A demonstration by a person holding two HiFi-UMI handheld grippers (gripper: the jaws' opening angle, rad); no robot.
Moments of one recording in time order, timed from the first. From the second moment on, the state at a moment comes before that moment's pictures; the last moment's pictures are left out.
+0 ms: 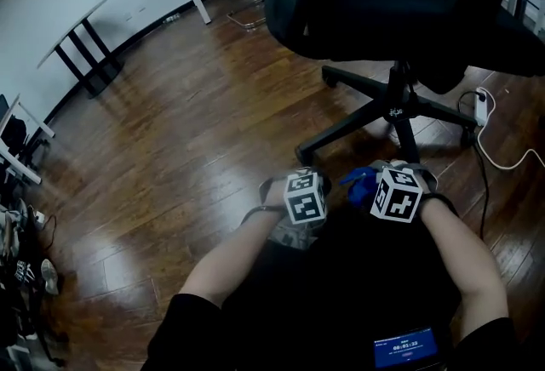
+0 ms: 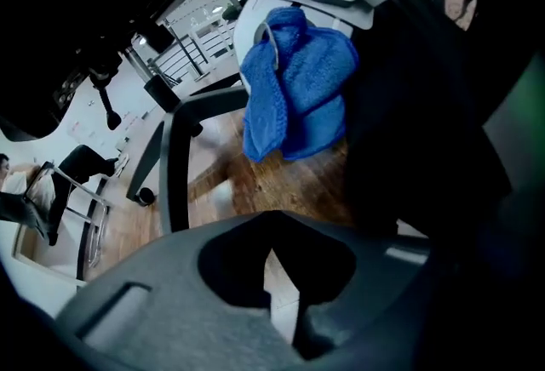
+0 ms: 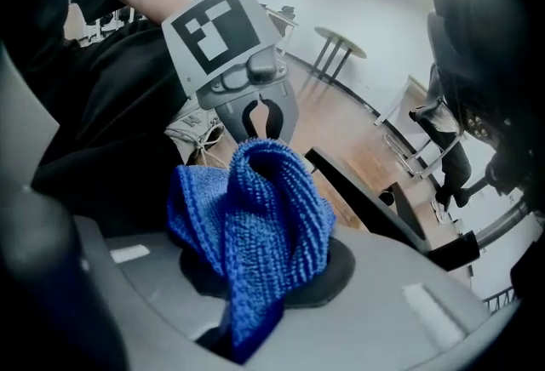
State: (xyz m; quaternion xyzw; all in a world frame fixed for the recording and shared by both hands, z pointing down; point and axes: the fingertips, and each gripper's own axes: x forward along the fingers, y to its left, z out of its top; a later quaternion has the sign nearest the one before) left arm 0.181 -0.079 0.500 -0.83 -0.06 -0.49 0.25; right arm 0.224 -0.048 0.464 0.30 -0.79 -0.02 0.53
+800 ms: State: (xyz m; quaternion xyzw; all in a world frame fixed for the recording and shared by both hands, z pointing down) left arm 0.180 -0.079 0.505 -0.82 -0.07 -0.51 0.26; right arm 0.236 -0.049 0.469 0.30 -0.78 -0.02 0.55
